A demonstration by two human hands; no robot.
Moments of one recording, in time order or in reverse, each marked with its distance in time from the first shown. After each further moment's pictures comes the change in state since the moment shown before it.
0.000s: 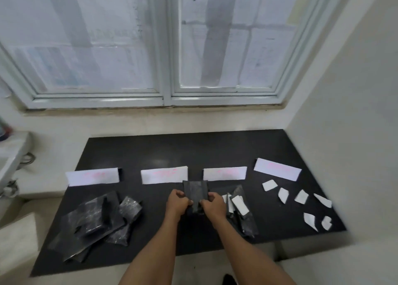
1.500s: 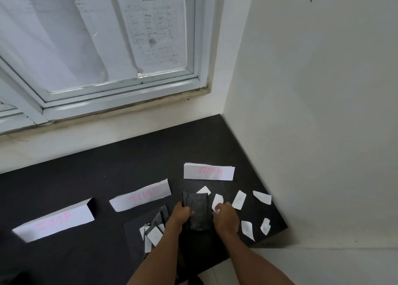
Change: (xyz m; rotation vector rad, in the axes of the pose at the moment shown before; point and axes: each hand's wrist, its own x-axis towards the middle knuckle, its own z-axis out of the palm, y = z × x) left_hand 0.041 0.070 0.346 0.161 -0.299 -0.186; right_hand 0.193 0.174 -0.250 -0.529 0.169 0.110
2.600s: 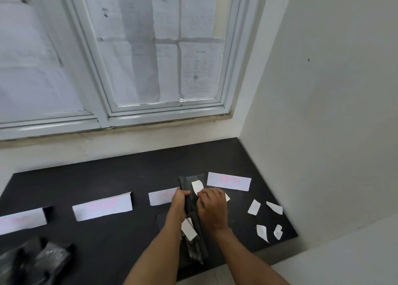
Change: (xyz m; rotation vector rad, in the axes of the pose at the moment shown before) left_hand -0.121 0.012 -0.104 -0.539 -0.013 0.079; right_hand -0.123 -0.125 -0.025 0.060 0.639 -0.827
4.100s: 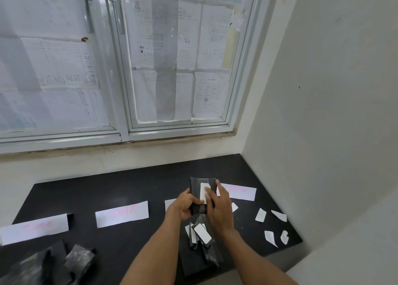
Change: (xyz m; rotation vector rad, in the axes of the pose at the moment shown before) left_hand -0.055 0.032 -0.071 0.123 -0.418 0.155; right_hand -0.011 -0.076 -0.027 0.251 0.013 0.237
